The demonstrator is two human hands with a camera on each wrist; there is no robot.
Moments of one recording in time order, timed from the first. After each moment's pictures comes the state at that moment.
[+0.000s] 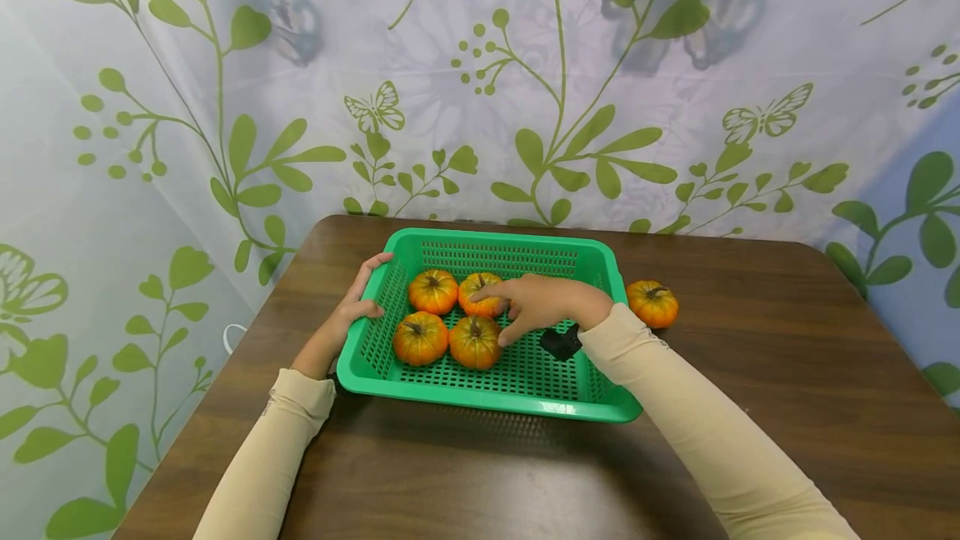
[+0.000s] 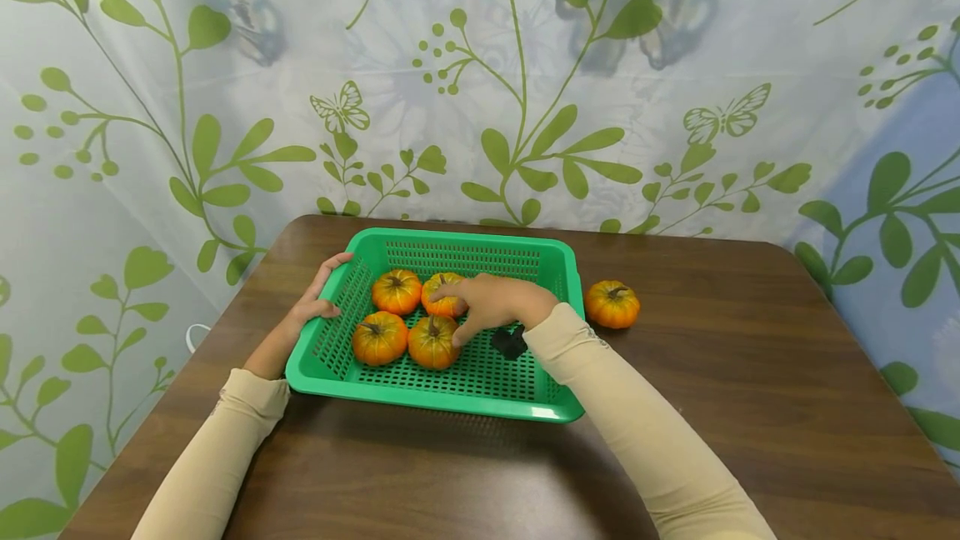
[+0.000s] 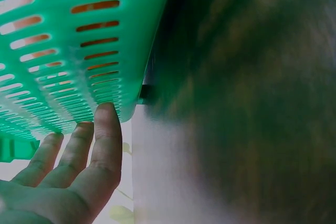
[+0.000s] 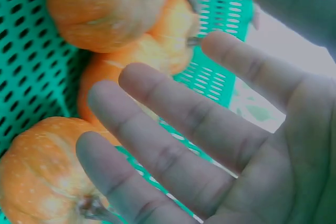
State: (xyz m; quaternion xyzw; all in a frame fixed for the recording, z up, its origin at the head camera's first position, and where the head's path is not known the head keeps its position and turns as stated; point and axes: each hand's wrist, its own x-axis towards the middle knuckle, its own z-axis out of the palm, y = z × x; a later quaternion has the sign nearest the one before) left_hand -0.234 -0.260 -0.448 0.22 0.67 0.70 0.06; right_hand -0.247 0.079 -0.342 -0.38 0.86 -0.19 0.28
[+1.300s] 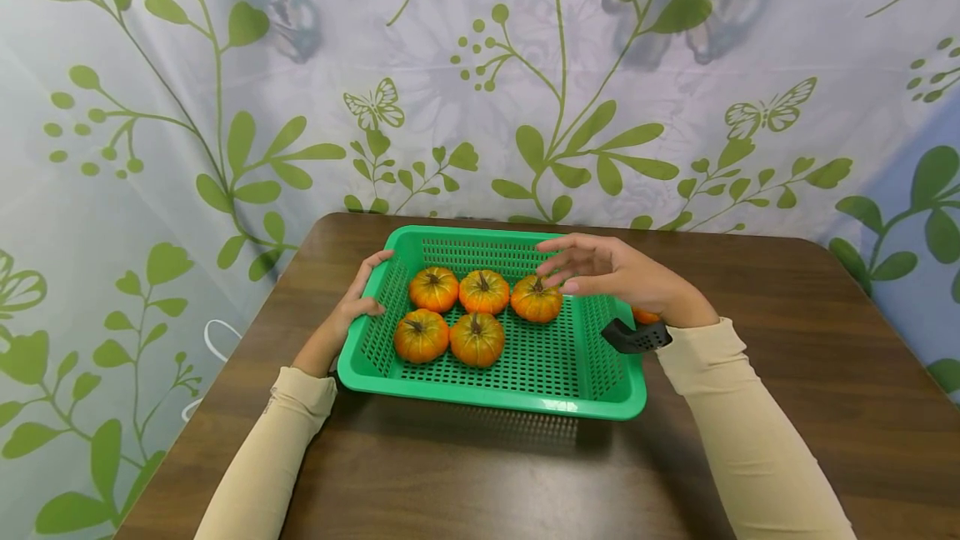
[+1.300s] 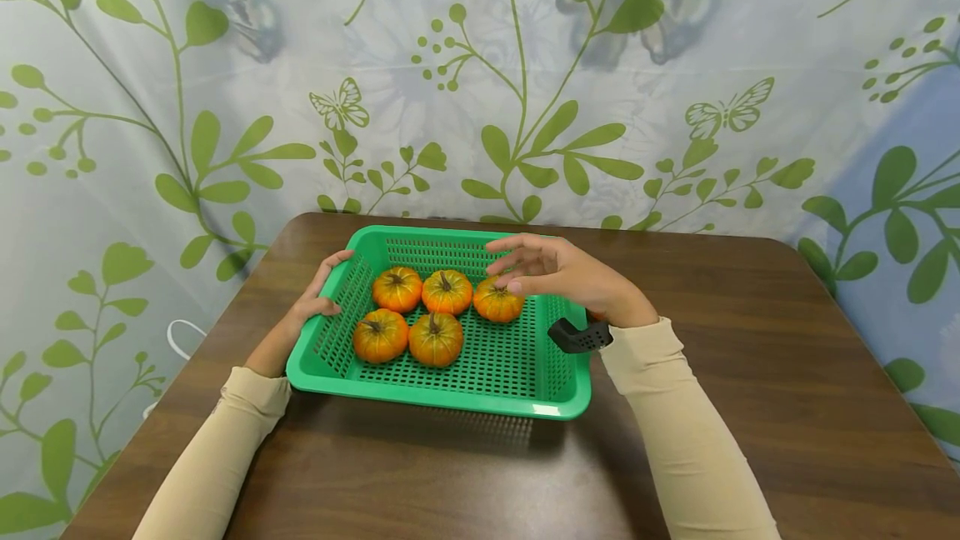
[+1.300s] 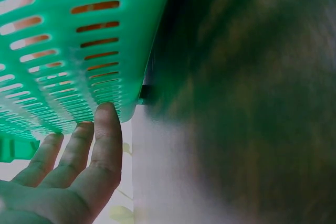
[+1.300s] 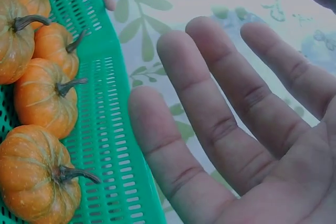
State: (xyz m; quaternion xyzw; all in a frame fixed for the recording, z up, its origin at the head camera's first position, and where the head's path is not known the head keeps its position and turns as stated) left_hand -0.237 -0.260 -0.450 0.22 0.67 0.71 0.05; right_hand -0.247 0.178 -0.339 -0.38 0.69 -0.57 0.22
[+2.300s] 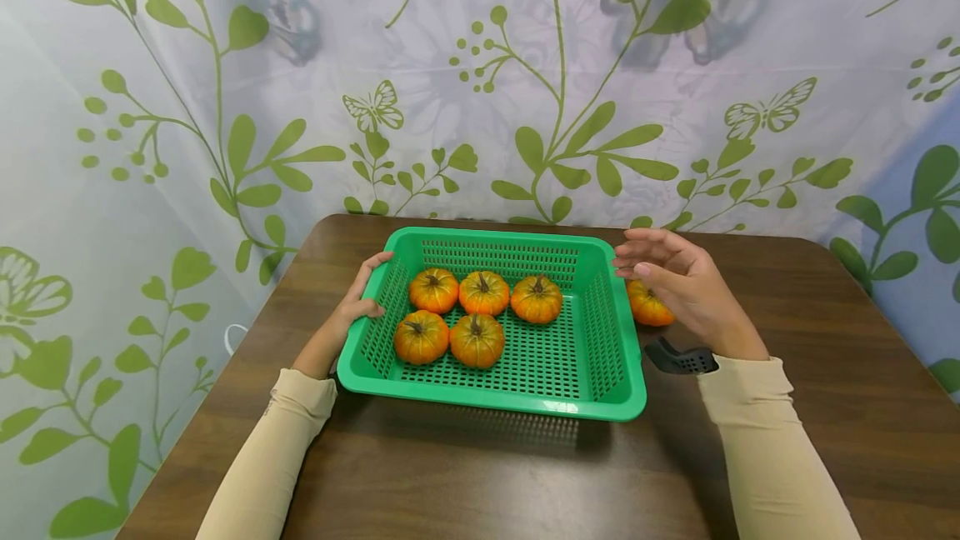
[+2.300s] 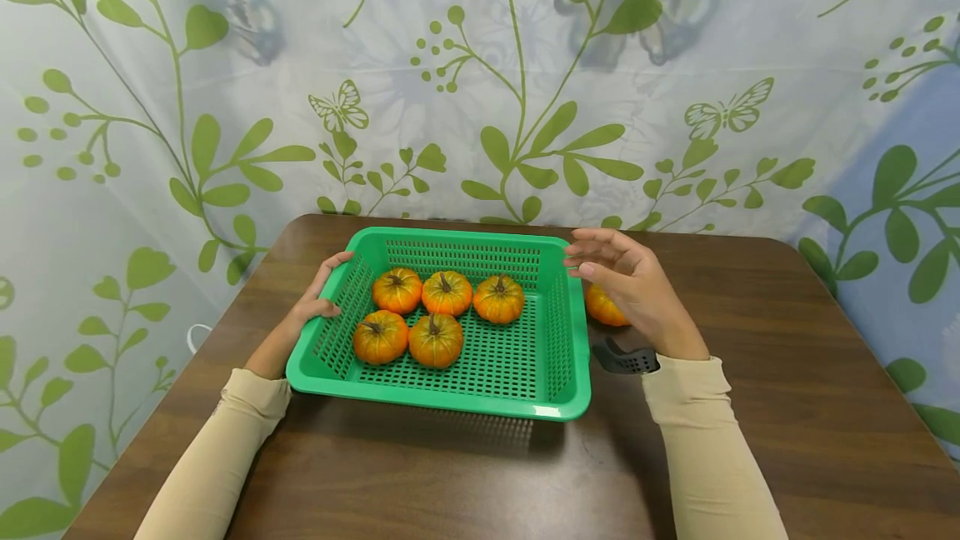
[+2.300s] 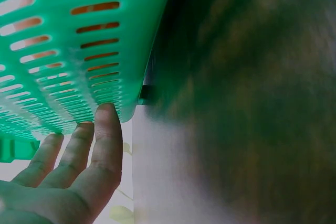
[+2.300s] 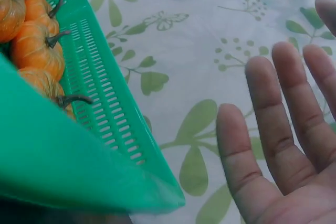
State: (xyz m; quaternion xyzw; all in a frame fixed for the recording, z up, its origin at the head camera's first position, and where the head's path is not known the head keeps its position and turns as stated) left_hand -0.237 -0.259 -0.450 0.22 0.68 0.70 0.04; right_hand -0.227 0.236 -0.370 -0.33 0.56 -0.76 0.06
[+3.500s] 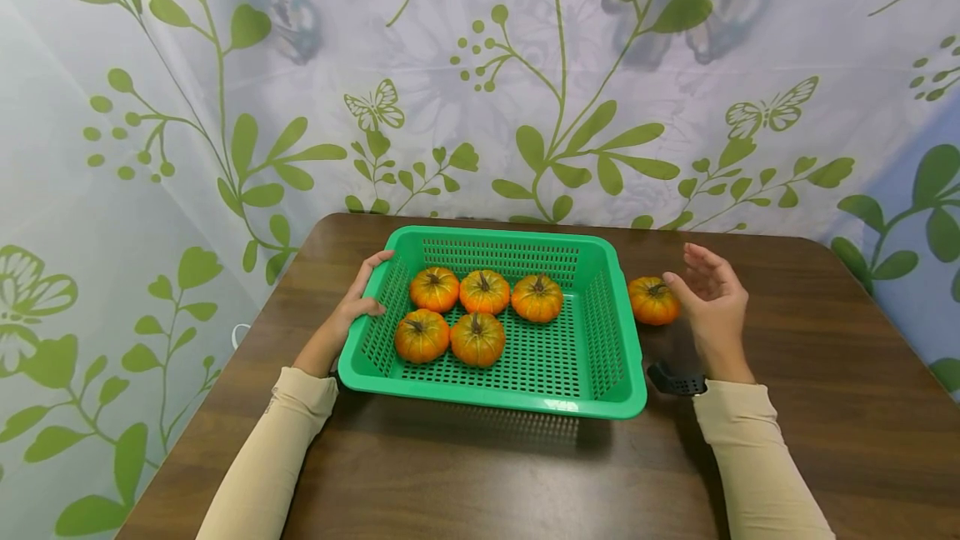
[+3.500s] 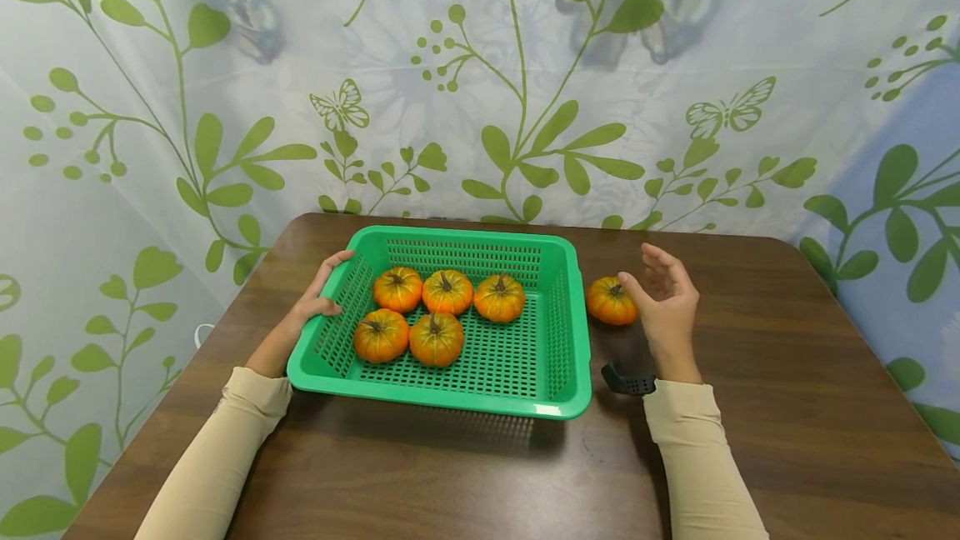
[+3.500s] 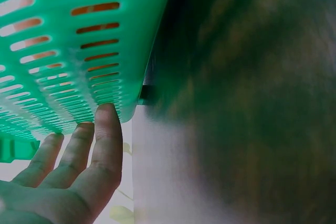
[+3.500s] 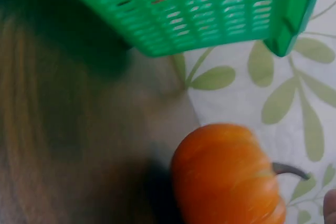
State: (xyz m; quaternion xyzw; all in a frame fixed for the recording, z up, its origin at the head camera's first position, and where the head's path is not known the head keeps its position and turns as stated) left_hand -0.235 -0.259 -0.448 0.22 0.68 0.70 0.04; right_hand -0.228 0.250 -0.433 -0.03 0.64 -0.70 -0.30
